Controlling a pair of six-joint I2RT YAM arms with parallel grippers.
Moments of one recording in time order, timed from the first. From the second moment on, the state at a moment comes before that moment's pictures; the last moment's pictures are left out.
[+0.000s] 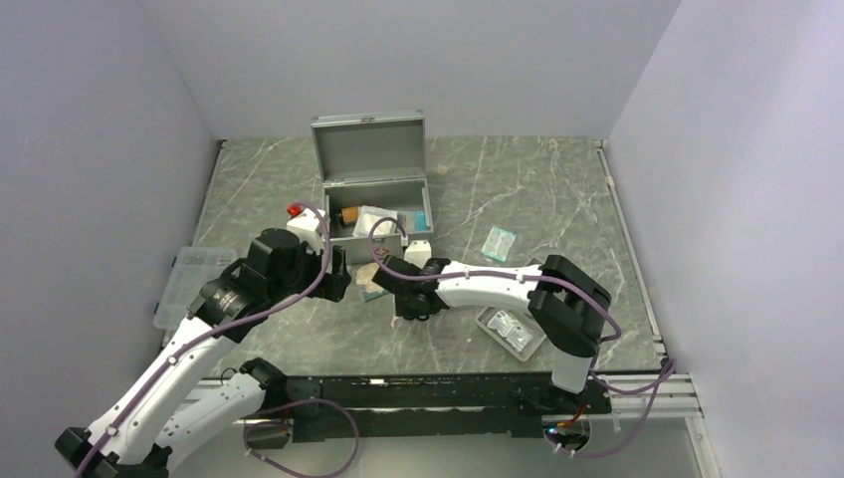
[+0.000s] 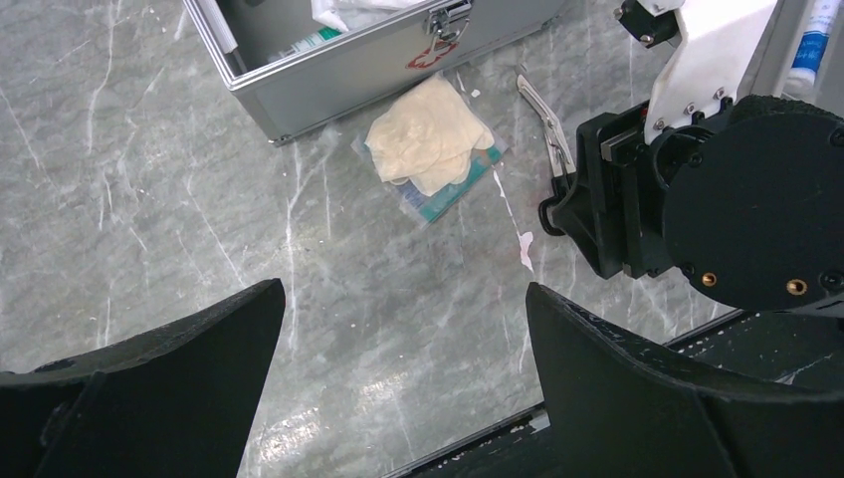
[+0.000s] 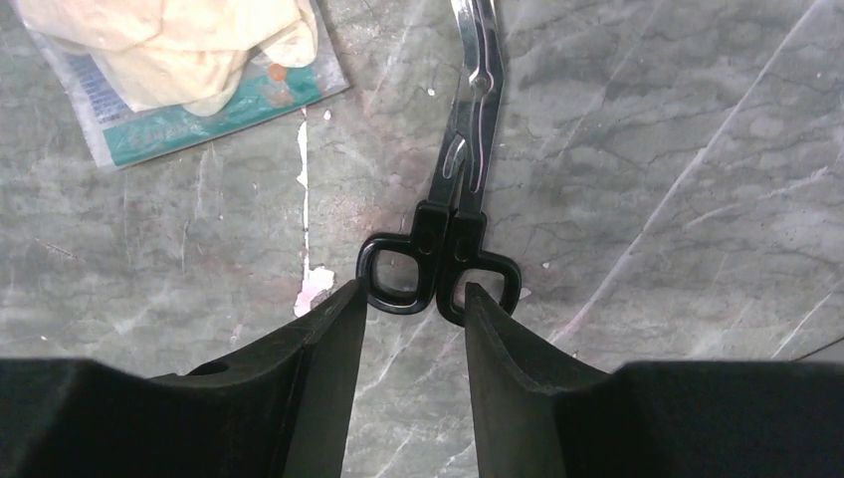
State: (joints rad) left arm -0.56 0.76 0.87 -0.74 -0.07 -0.26; right arm 1.10 1.80 1.18 -0.59 0.36 0.96
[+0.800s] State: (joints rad) left arm -0.56 0.75 0.87 -0.74 -0.05 -0.26; right arm 1.10 1.83 1.15 -0.61 0.36 1.06
